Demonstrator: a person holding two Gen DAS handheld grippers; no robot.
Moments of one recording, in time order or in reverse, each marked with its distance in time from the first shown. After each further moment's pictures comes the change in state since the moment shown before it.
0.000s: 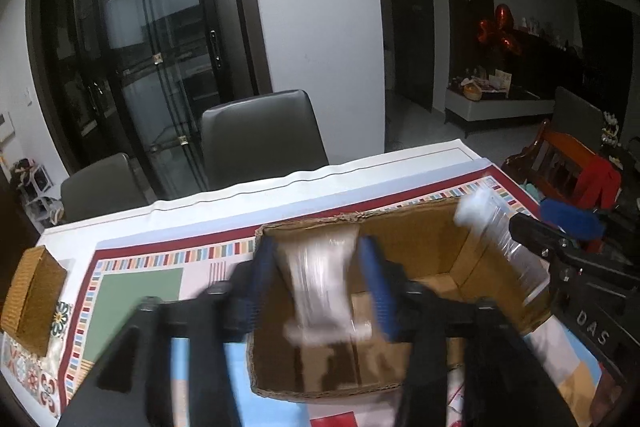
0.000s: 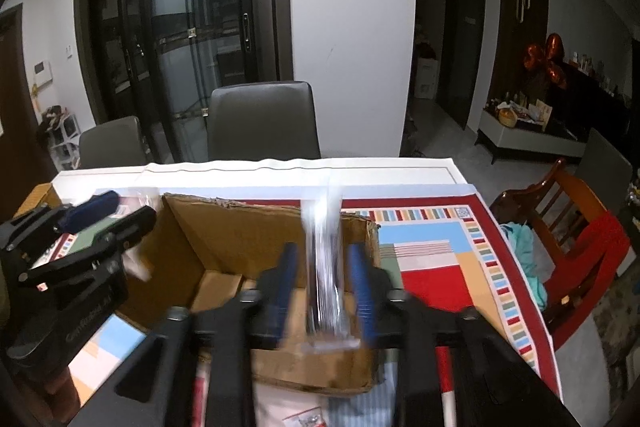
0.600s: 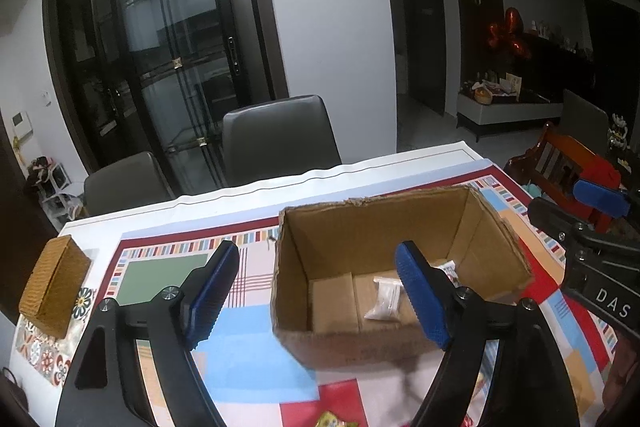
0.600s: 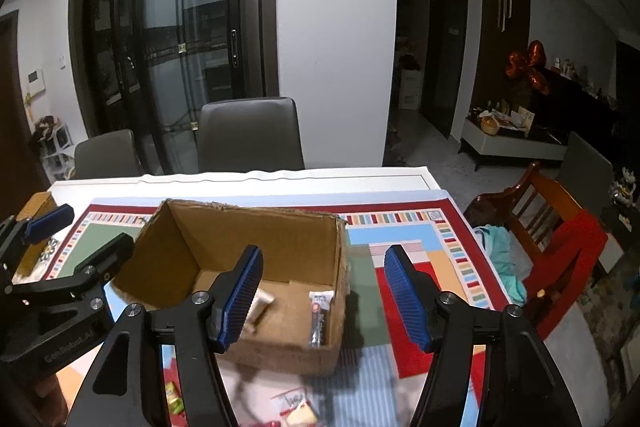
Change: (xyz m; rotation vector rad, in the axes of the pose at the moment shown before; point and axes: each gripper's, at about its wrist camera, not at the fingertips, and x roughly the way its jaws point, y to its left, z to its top) left arm -0.057 -0.003 -0.016 -0.009 -0.008 0.055; right arm -0.049 -0.010 -0.008 0.020 -0.044 -0.047
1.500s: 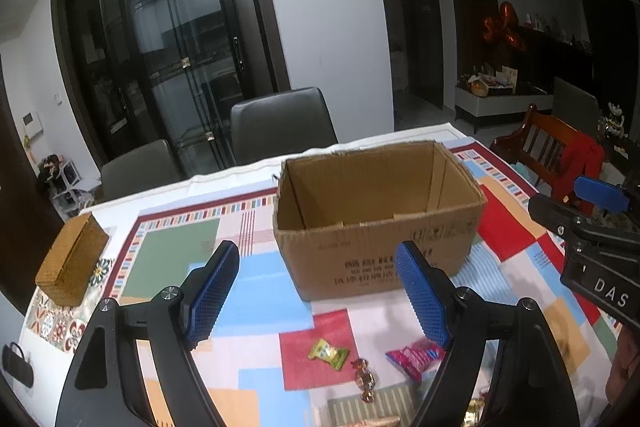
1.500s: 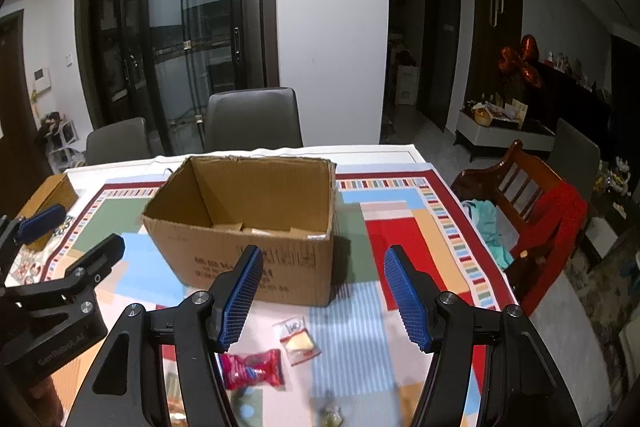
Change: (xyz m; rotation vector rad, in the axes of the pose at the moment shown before) left arm -0.072 -0.016 -0.060 0.010 0.008 0.015; right arm -0.066 -0.008 -0.061 0.006 0.009 0.000
